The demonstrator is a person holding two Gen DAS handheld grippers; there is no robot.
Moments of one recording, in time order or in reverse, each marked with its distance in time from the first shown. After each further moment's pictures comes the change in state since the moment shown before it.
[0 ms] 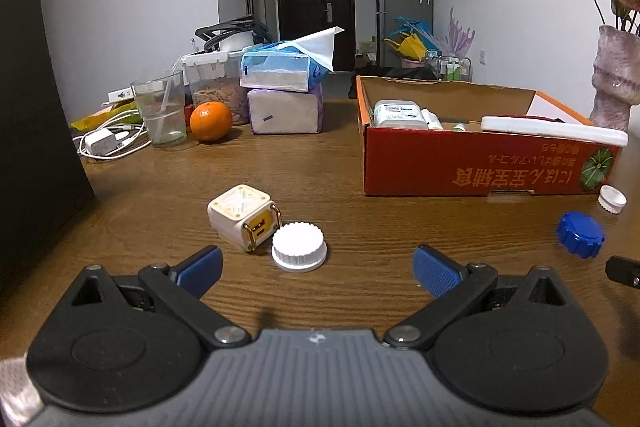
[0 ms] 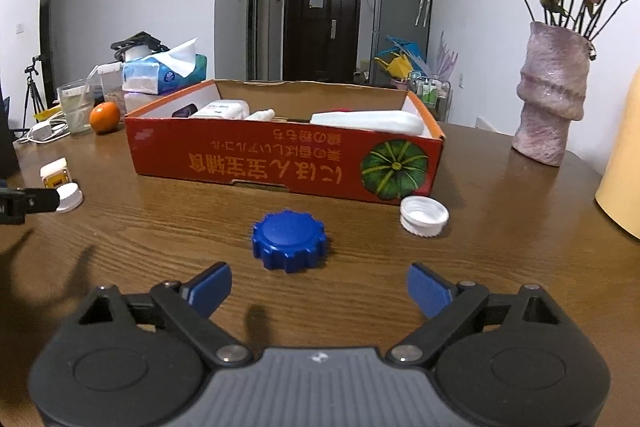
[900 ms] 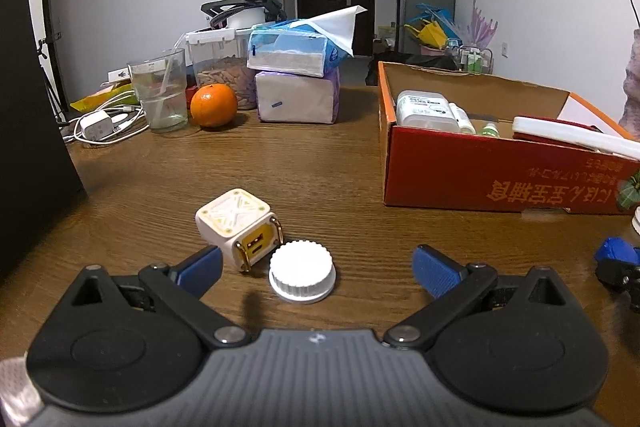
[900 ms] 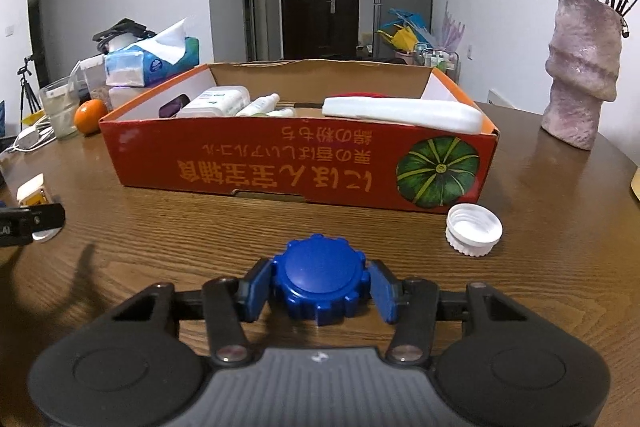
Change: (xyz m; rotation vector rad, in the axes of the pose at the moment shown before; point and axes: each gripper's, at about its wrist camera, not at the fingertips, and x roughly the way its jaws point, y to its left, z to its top) left arm 0.046 0.001 0.016 -0.057 0.059 0.042; right arm 0.053 0.008 0.026 0.050 0.084 0.025
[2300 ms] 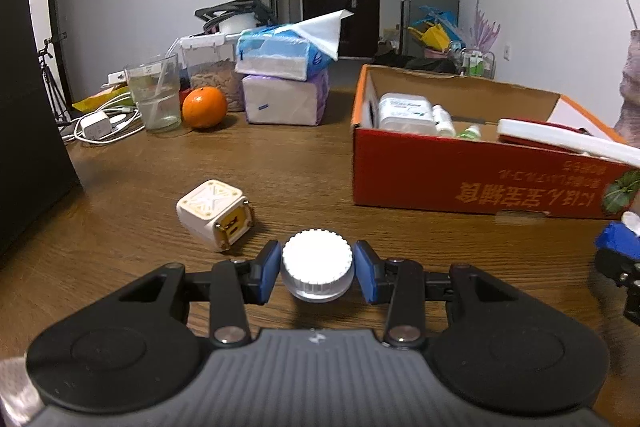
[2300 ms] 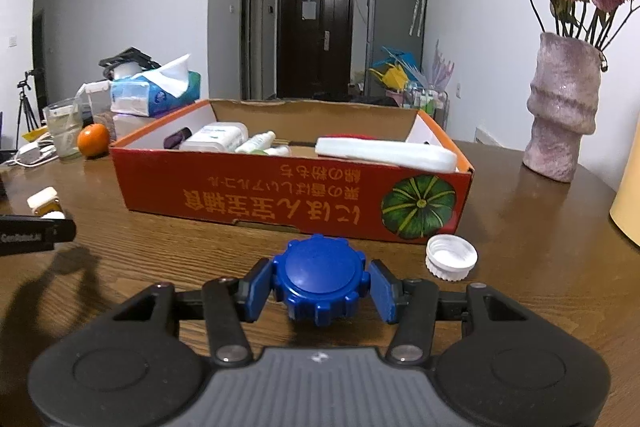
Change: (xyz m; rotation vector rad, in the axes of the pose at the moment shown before) left arm -0.016 -0.030 -0.002 -0.007 -0.009 0.007; right arm -0.028 0.005 -0.004 -0.027 -0.129 -0.032
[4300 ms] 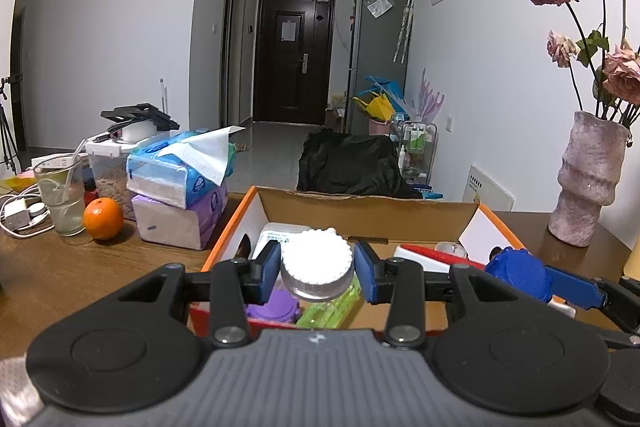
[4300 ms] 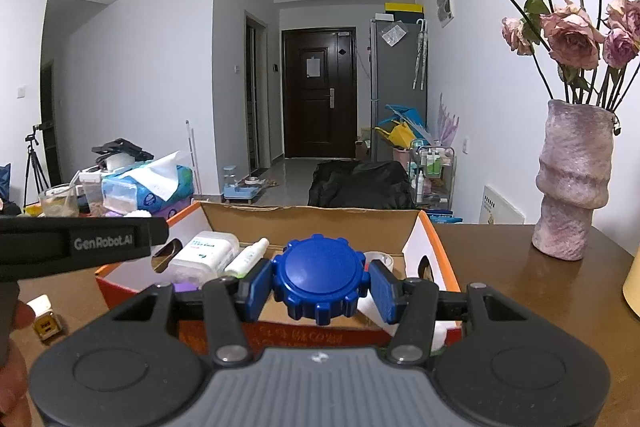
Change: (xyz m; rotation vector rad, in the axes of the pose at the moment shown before) left arm 0.004 -0.085 0.089 -0.019 -0.205 -0.163; right arm 0.019 -0.025 0.078 0.034 -0.177 0.034
